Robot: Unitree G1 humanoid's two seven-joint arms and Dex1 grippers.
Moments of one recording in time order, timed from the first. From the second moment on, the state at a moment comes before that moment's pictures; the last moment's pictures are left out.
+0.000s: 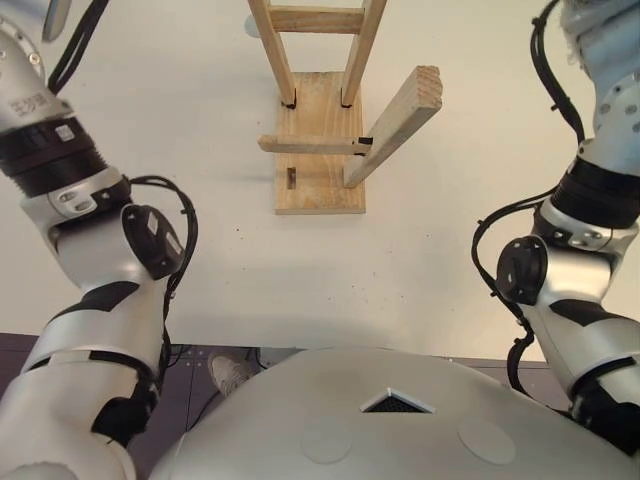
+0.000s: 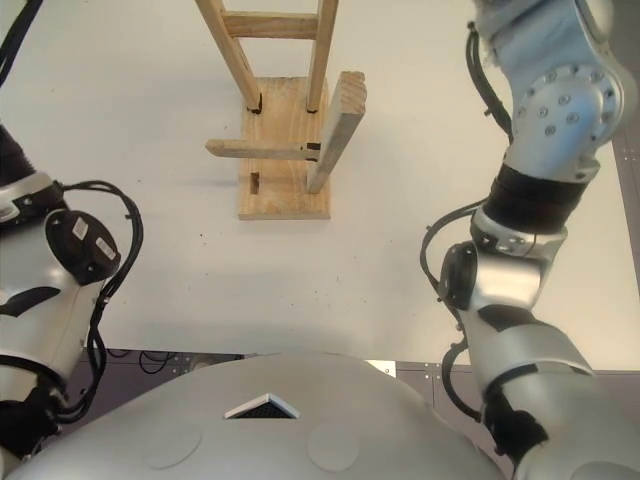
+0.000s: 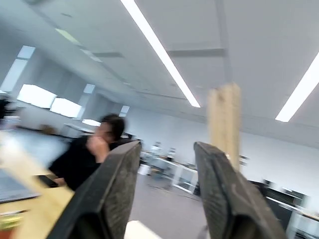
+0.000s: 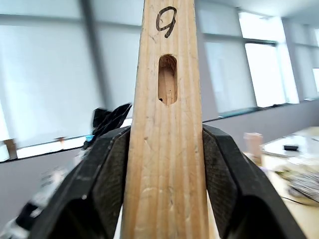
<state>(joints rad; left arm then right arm) -0.89 0.36 0.37 0.09 -1.08 0.82 -0.62 -0.77 -0.27 -0.19 -0.10 0.86 0.66 0.69</state>
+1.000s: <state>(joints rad) -0.90 0.45 0.31 -0.07 -1.31 1.01 -0.68 -0.81 -0.41 -0.02 -0.08 0.78 0.68 1.06</state>
